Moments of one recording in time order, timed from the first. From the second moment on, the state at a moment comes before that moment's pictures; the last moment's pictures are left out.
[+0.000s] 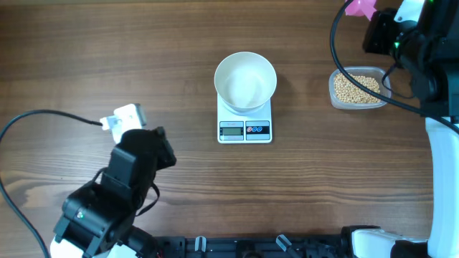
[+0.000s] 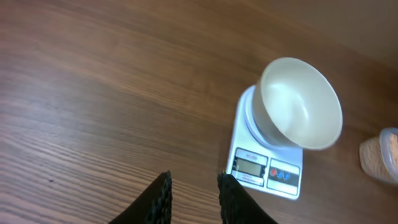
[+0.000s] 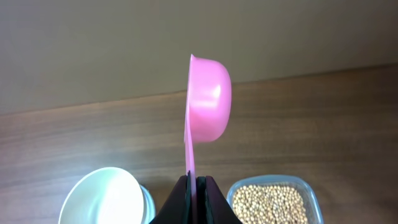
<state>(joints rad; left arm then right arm) -0.50 0.79 0.97 -0.93 -0.35 -0.72 0.03 1.44 1.79 -0.92 -0.02 0.16</state>
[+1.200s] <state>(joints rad) -0.39 0.85 0.97 -1.02 -0.32 -0.92 0.03 1.49 1.79 -0.88 -0.02 0.15</state>
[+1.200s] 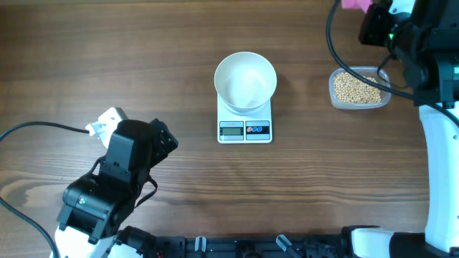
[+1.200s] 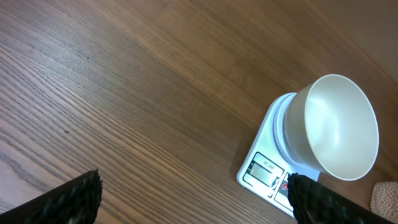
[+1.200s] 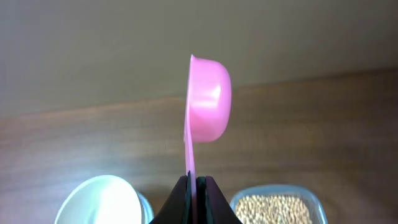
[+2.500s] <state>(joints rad) -0.39 0.85 0.97 -1.02 -0.32 -0.92 0.03 1.49 1.79 -0.57 0.00 0.15</state>
